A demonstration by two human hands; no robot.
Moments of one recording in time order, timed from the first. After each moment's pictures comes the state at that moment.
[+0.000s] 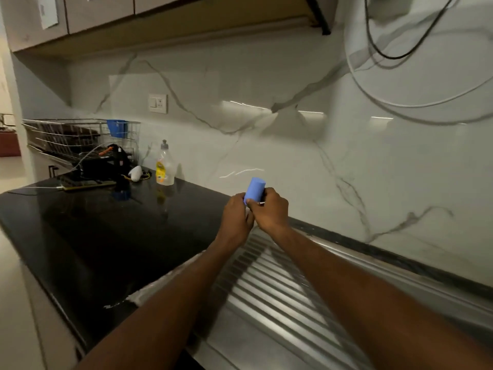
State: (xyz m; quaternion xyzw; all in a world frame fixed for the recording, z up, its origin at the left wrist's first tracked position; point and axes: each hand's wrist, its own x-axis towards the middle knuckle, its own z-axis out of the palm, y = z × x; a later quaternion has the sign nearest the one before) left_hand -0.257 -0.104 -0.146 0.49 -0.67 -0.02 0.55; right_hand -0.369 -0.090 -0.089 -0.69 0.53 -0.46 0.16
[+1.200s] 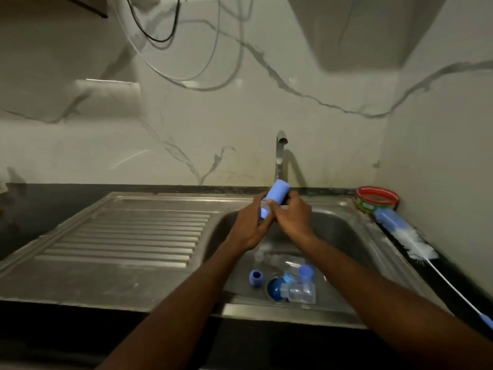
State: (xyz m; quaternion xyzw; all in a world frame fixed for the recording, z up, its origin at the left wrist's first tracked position) left_hand -0.680 0.139 -0.170 0.28 -0.84 -0.18 0.42; right_hand -0.806 0.203 -0.134 -0.46 0.71 -0.53 0.07
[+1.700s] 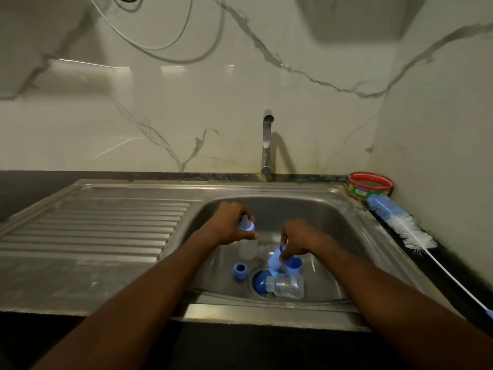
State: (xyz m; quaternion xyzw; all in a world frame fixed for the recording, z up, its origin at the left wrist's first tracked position) left_hand -0.677 0.108 -0.193 0.33 -0.91 -0.09 0.22; right_hand -0.879 0.204 -0.196 -0.63 0.77 0.05 0.10
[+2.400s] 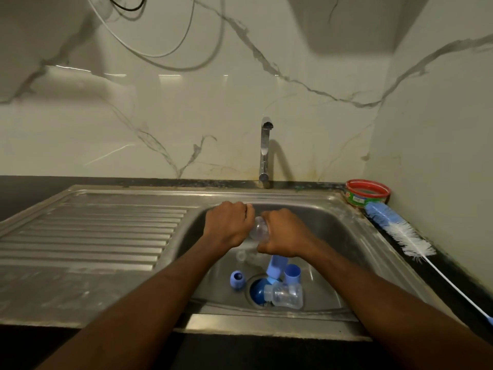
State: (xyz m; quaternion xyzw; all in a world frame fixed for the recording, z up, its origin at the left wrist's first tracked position) left_hand -0.689 0.125 -0.180 0.41 -0.88 0.04 0.25; right_hand -0.843 0.215 -0.170 -0.70 0.69 -0.17 -0.02
